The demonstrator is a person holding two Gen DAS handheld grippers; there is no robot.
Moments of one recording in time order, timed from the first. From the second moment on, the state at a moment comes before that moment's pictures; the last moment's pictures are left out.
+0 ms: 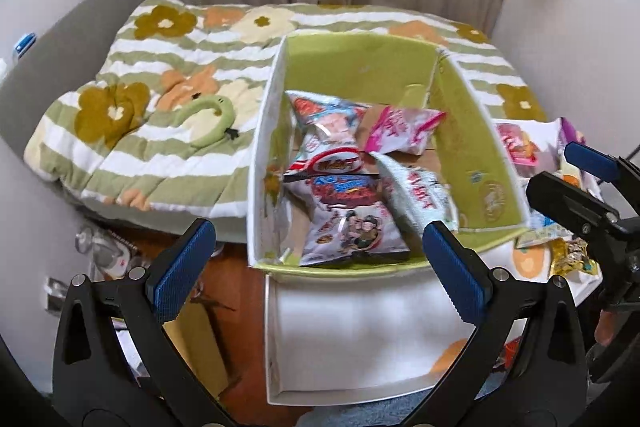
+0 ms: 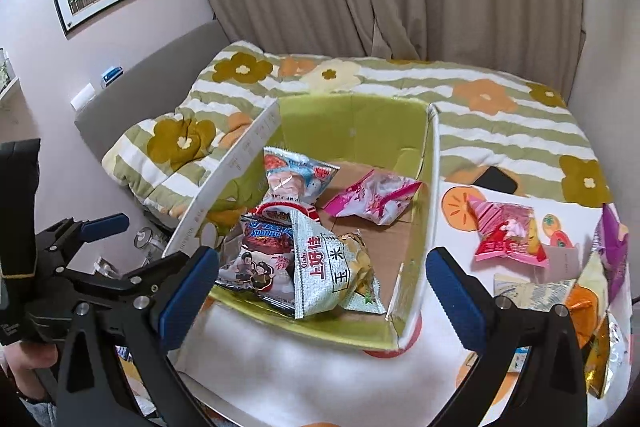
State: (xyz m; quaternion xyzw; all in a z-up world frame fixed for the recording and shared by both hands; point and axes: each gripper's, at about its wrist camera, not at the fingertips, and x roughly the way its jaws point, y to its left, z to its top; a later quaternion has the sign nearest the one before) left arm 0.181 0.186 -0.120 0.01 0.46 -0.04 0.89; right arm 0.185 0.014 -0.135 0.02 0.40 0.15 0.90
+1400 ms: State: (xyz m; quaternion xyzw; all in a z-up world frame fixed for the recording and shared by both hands) left arm 0.103 -0.205 -0.200 0.03 0.55 -0.19 0.82; right arm 0.091 -0.345 -0.158 0.04 0.45 0.06 0.89
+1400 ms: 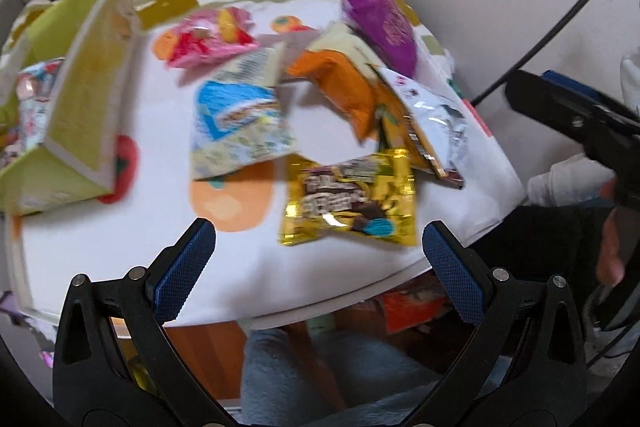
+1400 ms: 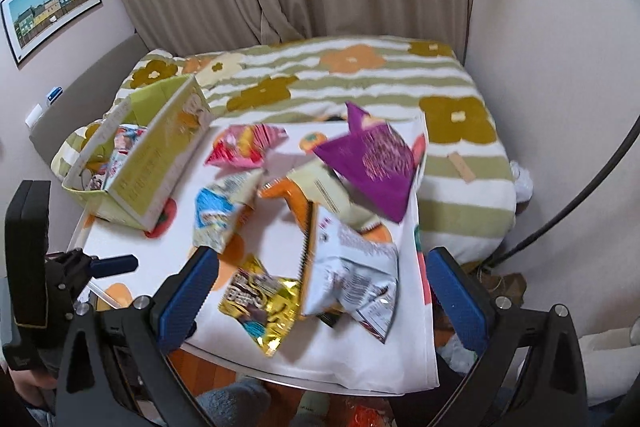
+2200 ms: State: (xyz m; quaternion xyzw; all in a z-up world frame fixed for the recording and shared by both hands) left arm 0.106 -0.258 -0.279 0.15 0.50 -0.16 0.84; right arm 0.120 -0.357 -0.237 0.05 0.49 0.05 0.87
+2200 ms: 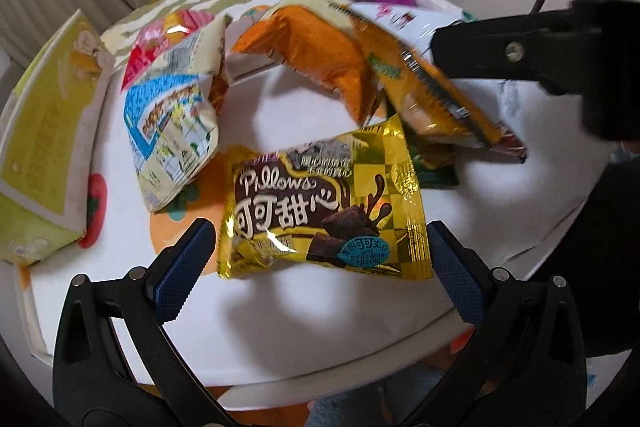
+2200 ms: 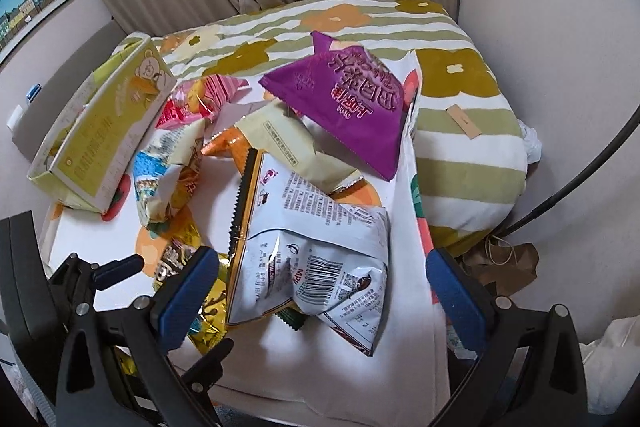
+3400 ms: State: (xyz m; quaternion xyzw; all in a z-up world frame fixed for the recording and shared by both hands) left arm 0.155 -0.251 -0.297 0.22 0.49 -0.24 0.81; right arm 0.144 -0.351 -0.277 0.10 0.52 0.05 0.85
